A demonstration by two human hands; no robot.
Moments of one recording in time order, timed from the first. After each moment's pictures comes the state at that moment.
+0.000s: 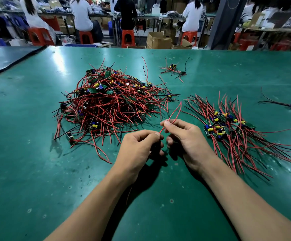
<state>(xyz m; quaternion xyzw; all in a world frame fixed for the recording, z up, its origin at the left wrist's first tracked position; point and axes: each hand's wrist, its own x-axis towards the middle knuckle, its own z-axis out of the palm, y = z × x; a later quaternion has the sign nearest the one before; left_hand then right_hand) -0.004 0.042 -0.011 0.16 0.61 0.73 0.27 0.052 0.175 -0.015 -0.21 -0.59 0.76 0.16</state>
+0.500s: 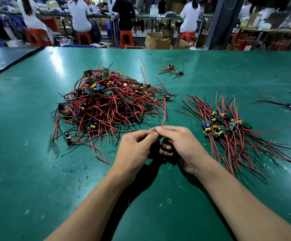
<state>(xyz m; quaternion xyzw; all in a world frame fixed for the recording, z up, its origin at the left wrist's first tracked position) 0.001 0.043 -0.009 0.18 0.59 0.74 0.26 0.053 0.160 -0.010 -0.19 -0.59 0.78 0.11</state>
